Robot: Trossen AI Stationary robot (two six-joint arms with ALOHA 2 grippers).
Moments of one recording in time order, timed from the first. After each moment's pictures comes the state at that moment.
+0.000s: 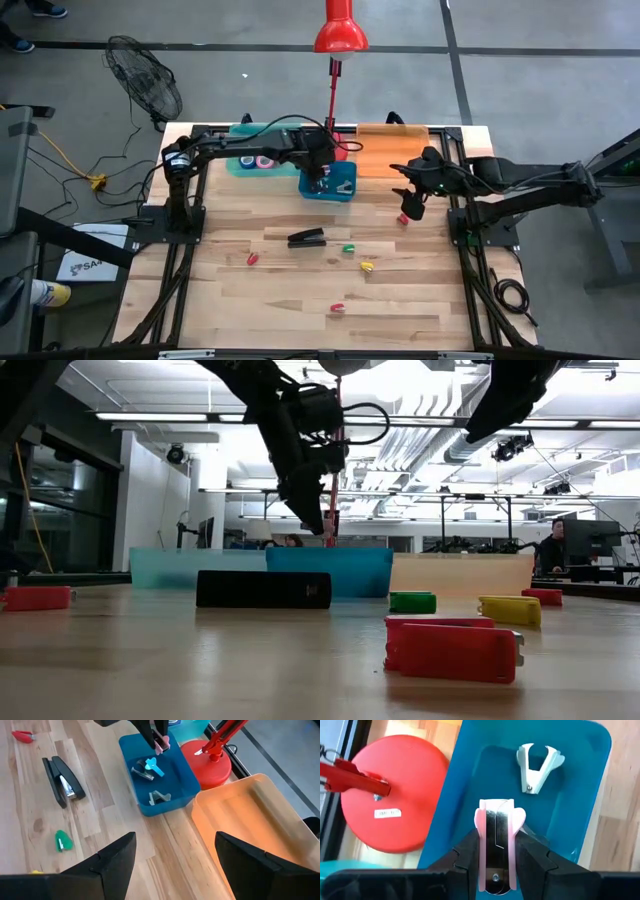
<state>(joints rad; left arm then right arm) 0.34 1.90 1.54 -0.69 -0.04 0.15 -0.02 0.94 0.96 -0.82 0.35 0.24</state>
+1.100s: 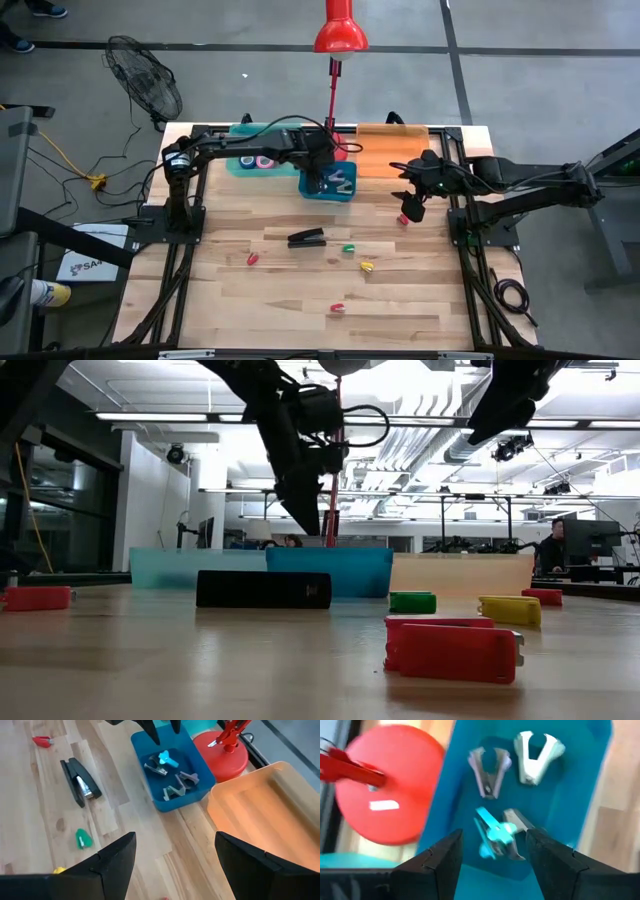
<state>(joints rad) 0.33 1.90 1.55 -0.73 -0.05 0.15 -0.03 0.94 0.96 -0.82 0.27 0.31</state>
